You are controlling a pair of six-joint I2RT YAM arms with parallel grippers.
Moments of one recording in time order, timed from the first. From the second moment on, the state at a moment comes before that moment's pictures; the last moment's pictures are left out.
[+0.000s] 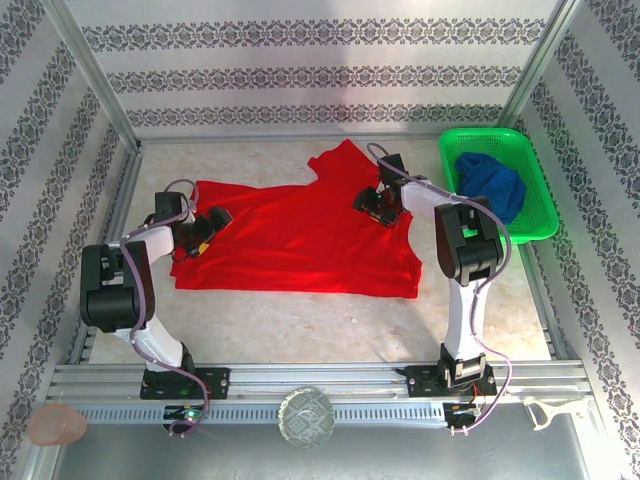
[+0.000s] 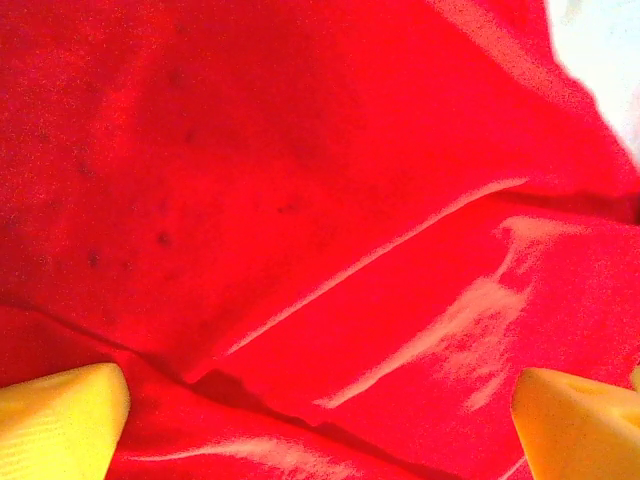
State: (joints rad) left arm 0.16 1.67 0.85 -0.16 0.46 -0.63; right arm 0.23 2.08 1.41 -0.43 -0.28 0.67
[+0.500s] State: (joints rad) left arm 0.15 1.33 0.48 -0.02 0.45 -0.77; right arm 0.17 1.81 0.98 -0.24 -0.36 0.80
